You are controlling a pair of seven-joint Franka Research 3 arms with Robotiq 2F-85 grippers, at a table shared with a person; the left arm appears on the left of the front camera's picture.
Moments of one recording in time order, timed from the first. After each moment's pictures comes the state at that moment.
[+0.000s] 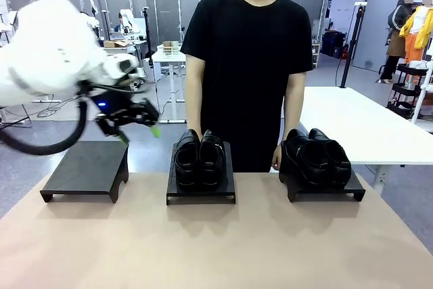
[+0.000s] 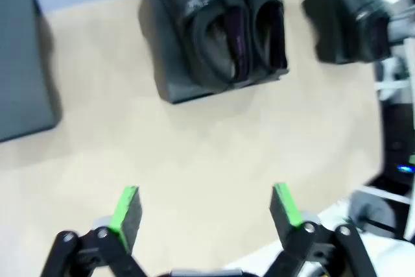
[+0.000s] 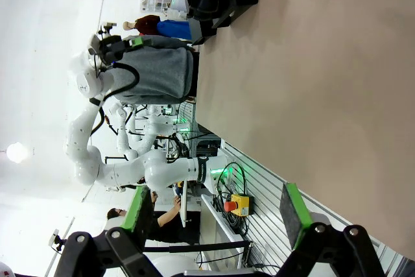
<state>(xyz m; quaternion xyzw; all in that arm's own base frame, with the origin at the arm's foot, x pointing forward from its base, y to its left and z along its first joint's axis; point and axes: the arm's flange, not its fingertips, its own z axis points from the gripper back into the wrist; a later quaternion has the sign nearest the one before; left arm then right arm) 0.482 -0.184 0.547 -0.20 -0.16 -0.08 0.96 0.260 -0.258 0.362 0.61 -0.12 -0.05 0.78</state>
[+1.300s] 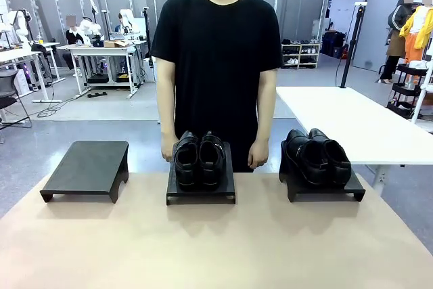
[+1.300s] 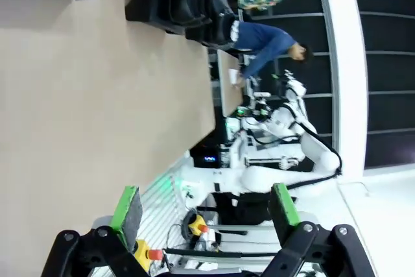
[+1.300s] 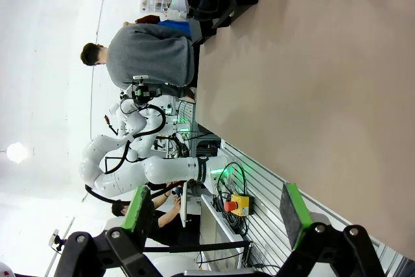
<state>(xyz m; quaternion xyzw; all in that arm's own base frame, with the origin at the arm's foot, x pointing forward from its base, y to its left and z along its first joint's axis) 0.321 0.181 0.410 -0.60 -0.13 0.02 0.79 0.260 -0.259 0.362 0.61 -0.12 -0.05 0.78</state>
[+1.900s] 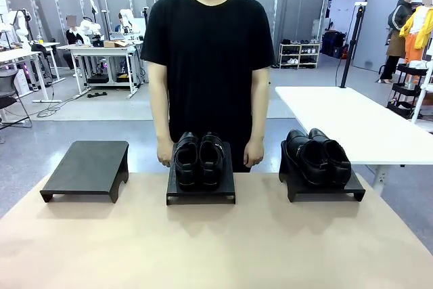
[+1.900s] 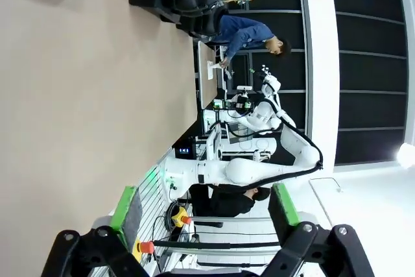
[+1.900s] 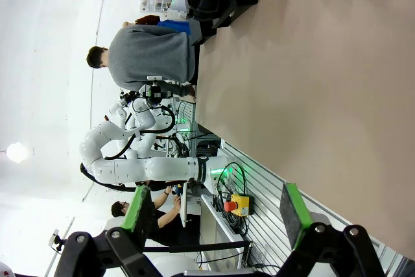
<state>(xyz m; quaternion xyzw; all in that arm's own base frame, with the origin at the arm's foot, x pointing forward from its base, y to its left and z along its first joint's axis) 0.328 0.201 0.355 -0.64 -0.10 0.03 0.76 0.260 -0.259 0.362 0.61 -0.12 -0.05 0.78</state>
